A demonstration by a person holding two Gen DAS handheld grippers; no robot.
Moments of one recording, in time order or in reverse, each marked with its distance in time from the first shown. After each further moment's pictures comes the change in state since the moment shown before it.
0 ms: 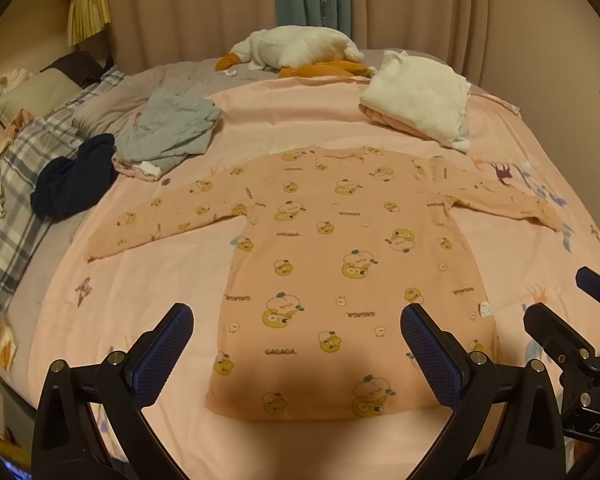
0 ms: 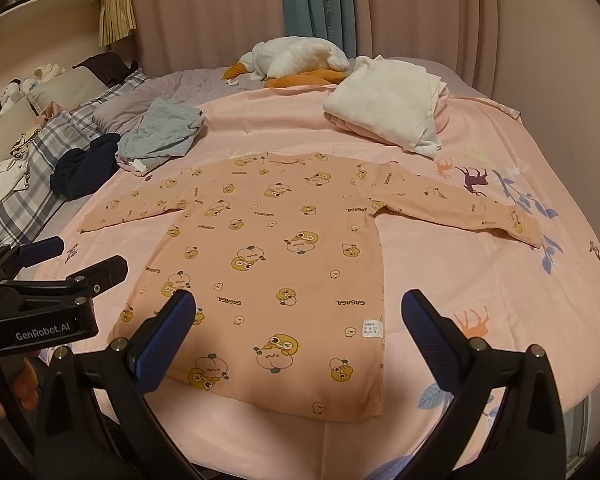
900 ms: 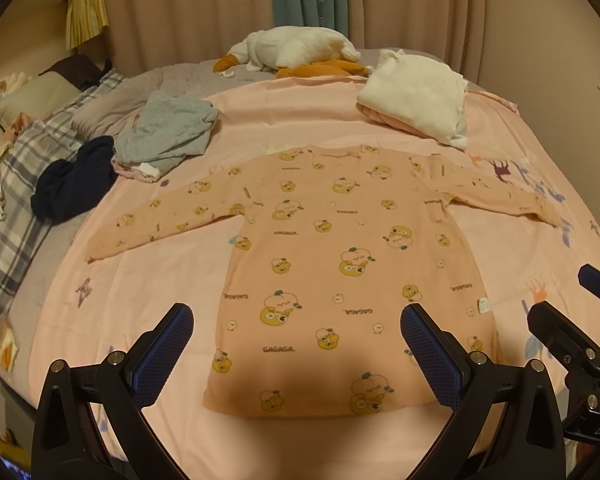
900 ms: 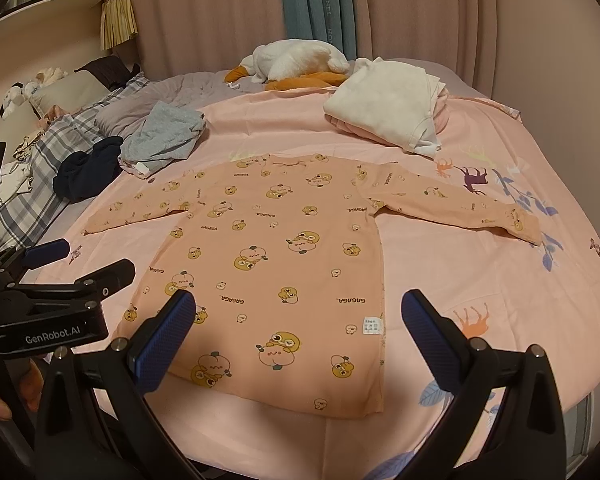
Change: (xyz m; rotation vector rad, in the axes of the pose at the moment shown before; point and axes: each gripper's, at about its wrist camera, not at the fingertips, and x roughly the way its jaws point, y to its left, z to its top) left arm -0.001 -0.005 -0.005 0.005 -0.002 0.004; right arm -0.006 0.002 -0.003 0.003 -0.008 0.006
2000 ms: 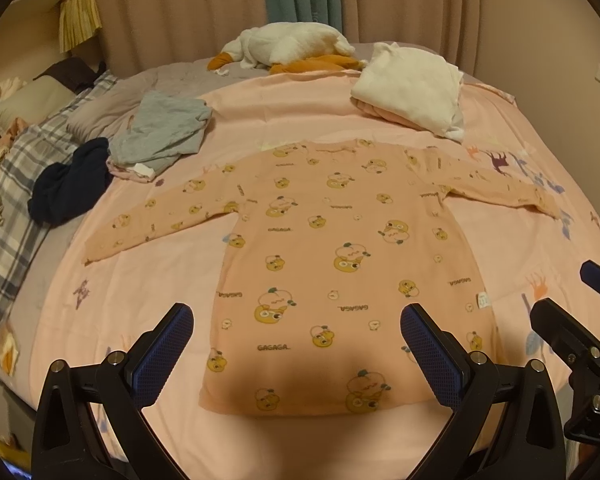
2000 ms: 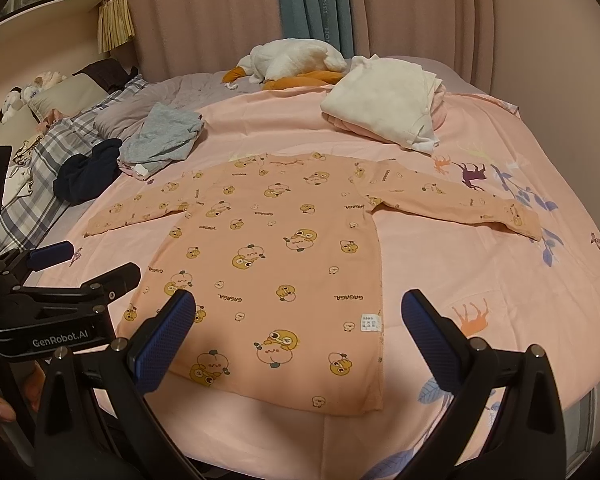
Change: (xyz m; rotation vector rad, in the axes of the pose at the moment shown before) left arm 0.003 -0.008 -0.005 0.018 0.011 0.001; right arm 0.000 -0.003 0.001 0.016 0.009 0.002
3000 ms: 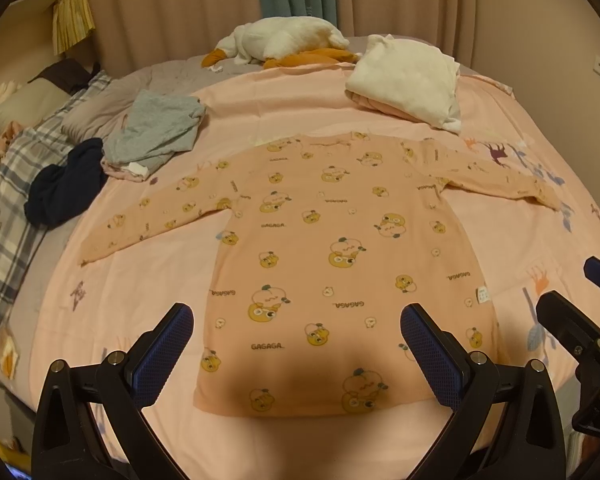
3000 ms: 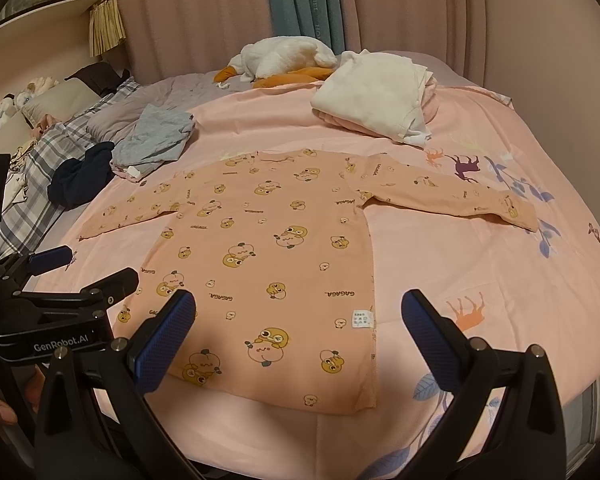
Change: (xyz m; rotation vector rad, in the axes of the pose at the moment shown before) left arm 0.007 -0.009 0.003 0.016 0.015 0.002; right arm 0.006 -0.019 -0.005 0.033 0.004 -0.005
